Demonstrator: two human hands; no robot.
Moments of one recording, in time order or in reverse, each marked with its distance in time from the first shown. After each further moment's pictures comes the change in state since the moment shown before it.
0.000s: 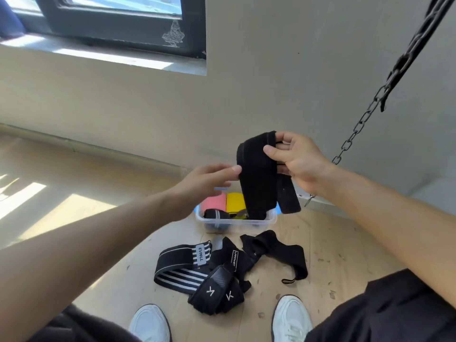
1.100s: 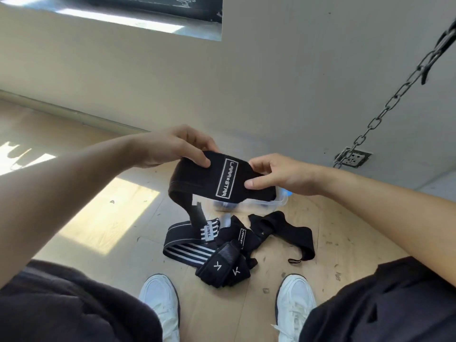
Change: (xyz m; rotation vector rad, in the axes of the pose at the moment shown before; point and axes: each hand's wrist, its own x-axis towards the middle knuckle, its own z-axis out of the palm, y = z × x) left_hand -0.008 0.007 -0.083 0.275 -0.304 0.051; right_hand -0.006 0.043 0.028 -0.410 -0.668 0.138
